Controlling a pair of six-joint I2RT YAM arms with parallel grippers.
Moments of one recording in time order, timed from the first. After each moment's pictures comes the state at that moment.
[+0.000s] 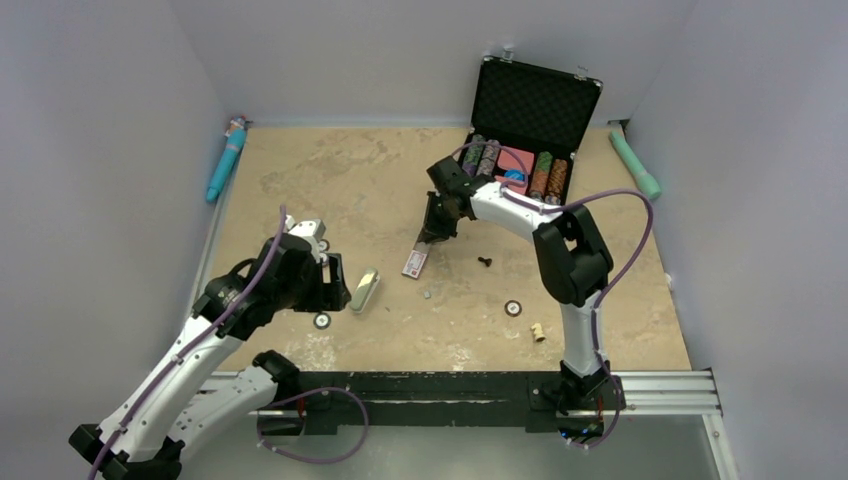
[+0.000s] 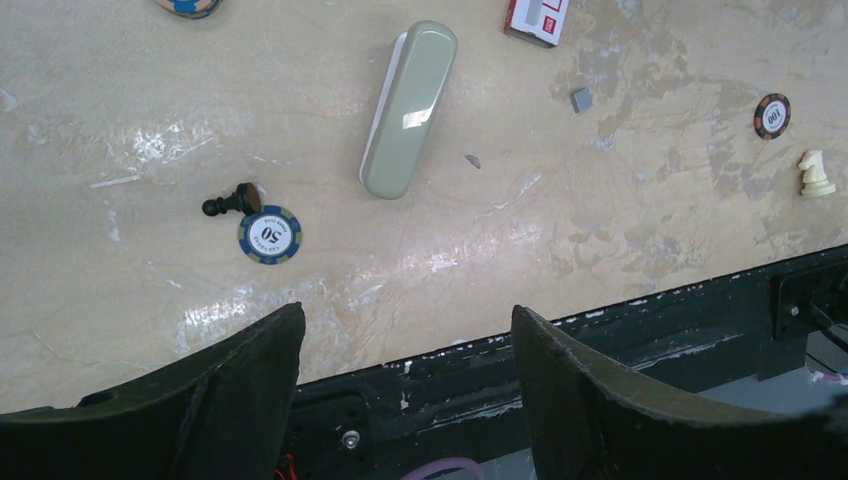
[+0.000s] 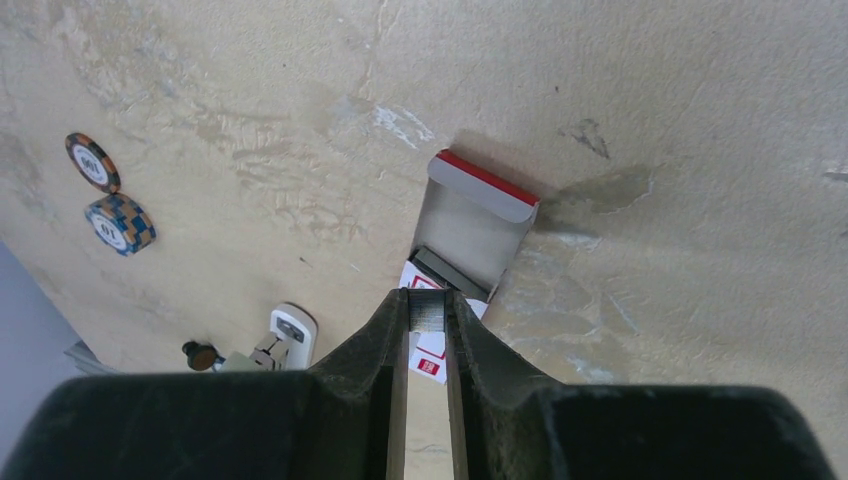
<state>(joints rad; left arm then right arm) -0.58 0.74 0.90 -1.04 -0.06 -0.54 0.61 2.04 1.54 -0.58 -0.14 0.81</state>
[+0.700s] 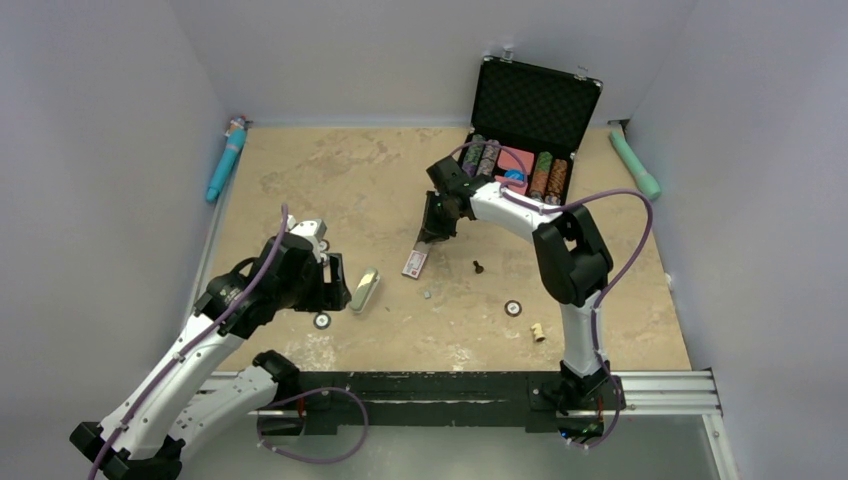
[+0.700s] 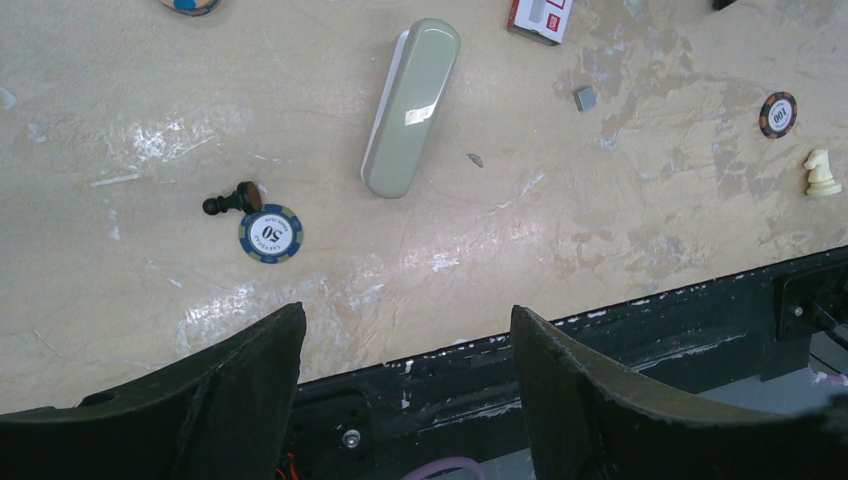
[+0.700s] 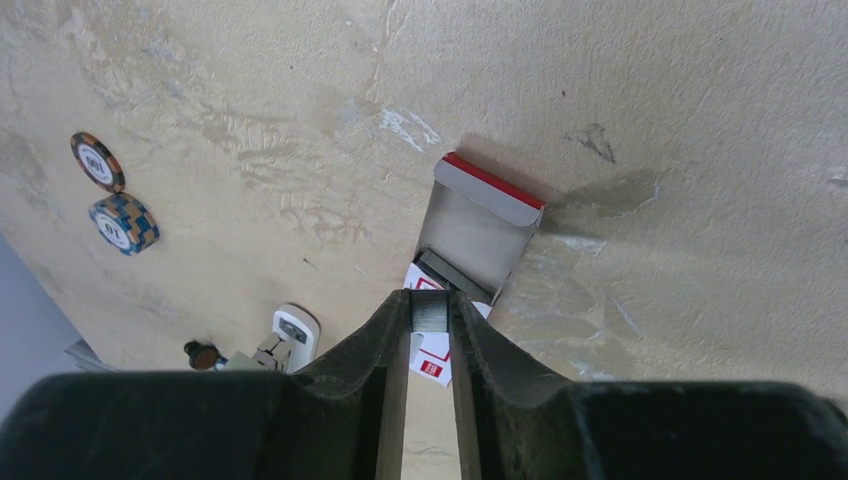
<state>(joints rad) -0.58 0.75 0.90 -1.04 -0.06 -0.54 0.62 2.04 1.54 -0.56 -0.15 0.80</state>
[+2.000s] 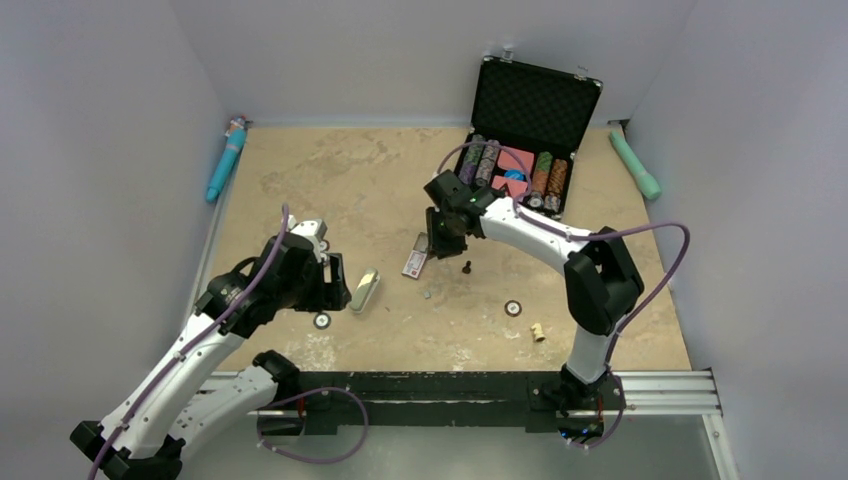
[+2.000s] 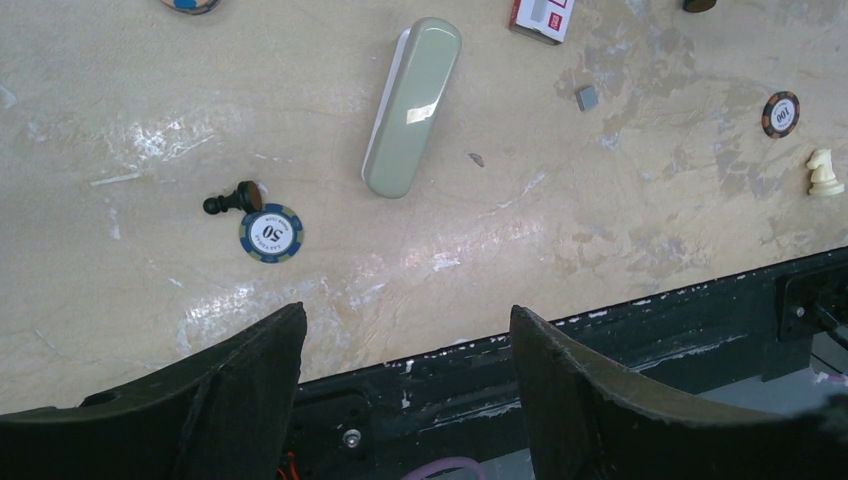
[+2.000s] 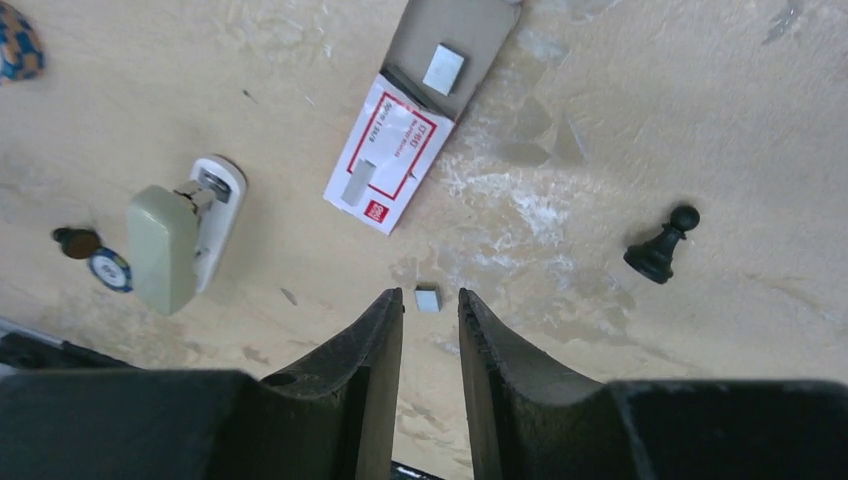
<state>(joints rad) -0.58 0.76 0.90 -1.04 -0.06 -0.54 0.70 1.81 1.40 -0.68 -0.04 0.65</state>
